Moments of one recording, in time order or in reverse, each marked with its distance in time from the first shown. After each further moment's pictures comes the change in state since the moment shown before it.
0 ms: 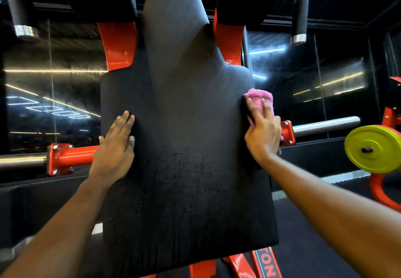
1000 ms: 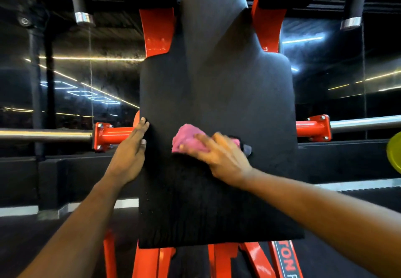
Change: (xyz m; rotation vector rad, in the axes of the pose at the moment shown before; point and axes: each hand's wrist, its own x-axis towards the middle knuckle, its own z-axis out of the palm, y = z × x) left_hand -0.052 -0.055 -0.015 -0.195 -0.021 0.010; right_hand -0.097 -0.111 0.027 0.147 -0.207 -1.029
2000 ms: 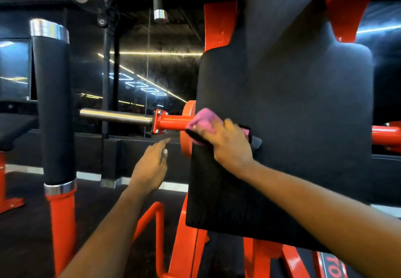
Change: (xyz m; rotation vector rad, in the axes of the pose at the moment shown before) left_hand -0.088 -0.026 -0.049 0.240 0.006 -0.351; right_hand 0.090 -0.079 0.035 0.083 0.053 0.180
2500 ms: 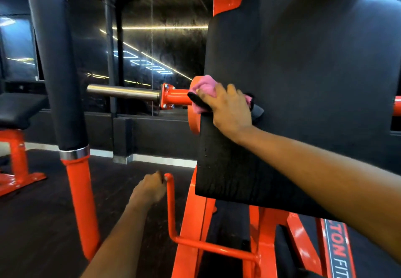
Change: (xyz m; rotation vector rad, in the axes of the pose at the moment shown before) left_hand -0.087 -0.054 0.029 0.250 -0.412 -0.468; right_hand 0.025 -0.019 -0.004 -0.035 -0.049 0.072
